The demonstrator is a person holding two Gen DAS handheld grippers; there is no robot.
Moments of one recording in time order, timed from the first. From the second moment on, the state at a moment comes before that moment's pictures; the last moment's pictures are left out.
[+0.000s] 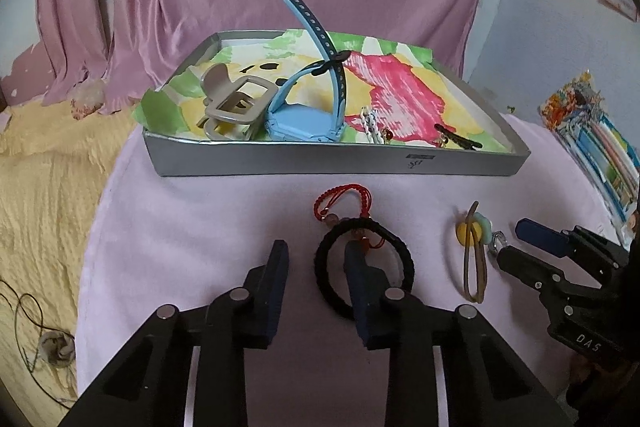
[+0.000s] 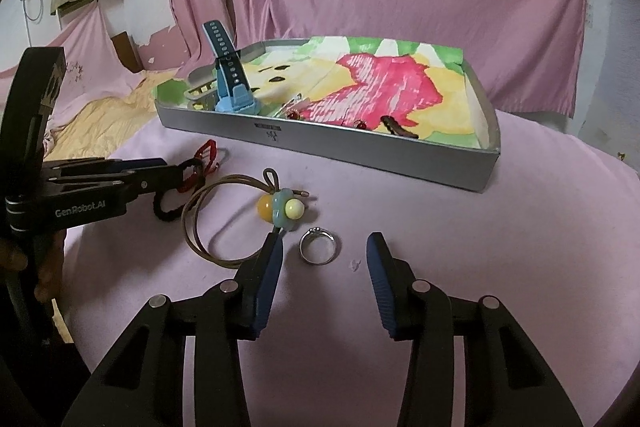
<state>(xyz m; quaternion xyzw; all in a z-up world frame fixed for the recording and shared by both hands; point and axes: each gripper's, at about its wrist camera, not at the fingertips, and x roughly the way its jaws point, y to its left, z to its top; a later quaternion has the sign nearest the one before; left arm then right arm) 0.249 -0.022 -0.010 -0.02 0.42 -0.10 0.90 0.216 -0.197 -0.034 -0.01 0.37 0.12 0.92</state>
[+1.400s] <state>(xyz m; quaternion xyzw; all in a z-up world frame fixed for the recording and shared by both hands) 0.220 -0.023 0.018 -0.07 0.34 -0.13 0.93 0.213 -0.206 -0.032 0.03 0.36 0.13 0.92</state>
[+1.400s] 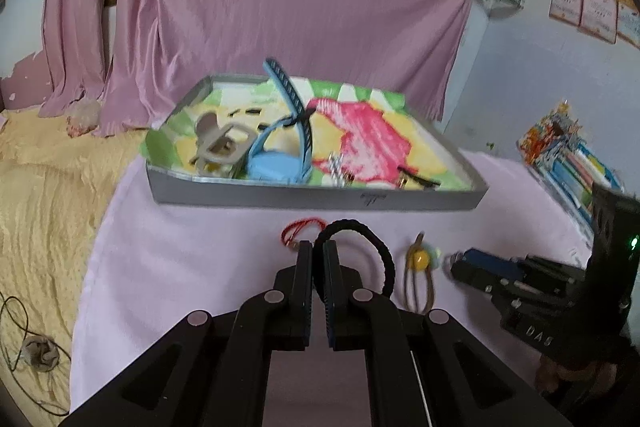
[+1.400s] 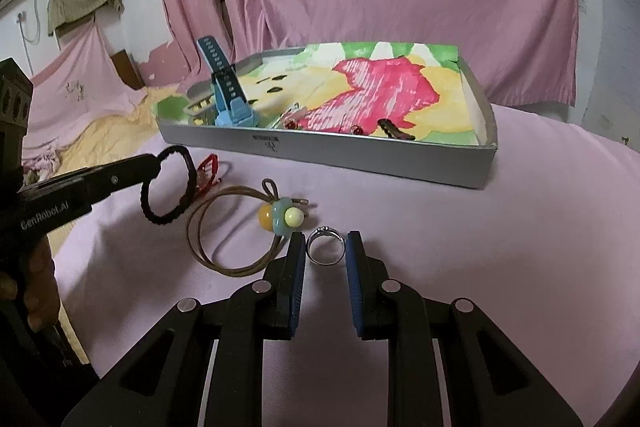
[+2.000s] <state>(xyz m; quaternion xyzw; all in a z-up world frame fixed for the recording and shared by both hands) 0.295 -0.055 0.046 -0.07 0.31 -0.13 0.94 0.272 -0.233 0.005 0.03 0.32 0.09 0.94</state>
